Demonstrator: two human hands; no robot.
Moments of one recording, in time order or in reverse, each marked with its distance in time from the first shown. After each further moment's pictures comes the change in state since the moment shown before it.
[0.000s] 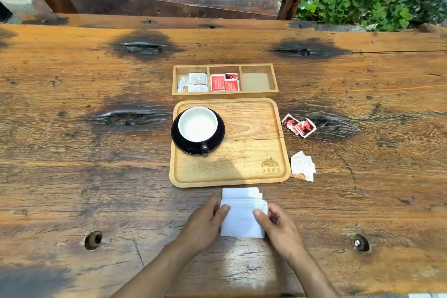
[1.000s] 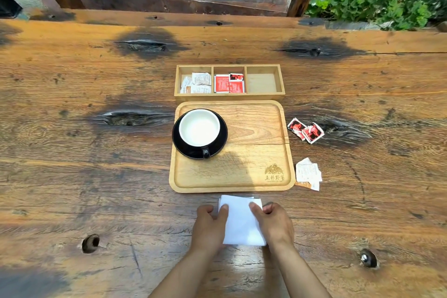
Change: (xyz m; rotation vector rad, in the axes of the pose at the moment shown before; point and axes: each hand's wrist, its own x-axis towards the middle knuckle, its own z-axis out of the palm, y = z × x) left_hand 0.015 0.022 0.029 -0.349 0.286 -0.537; right_hand 0.050 -0.006 0.021 -0.304 0.227 0.332
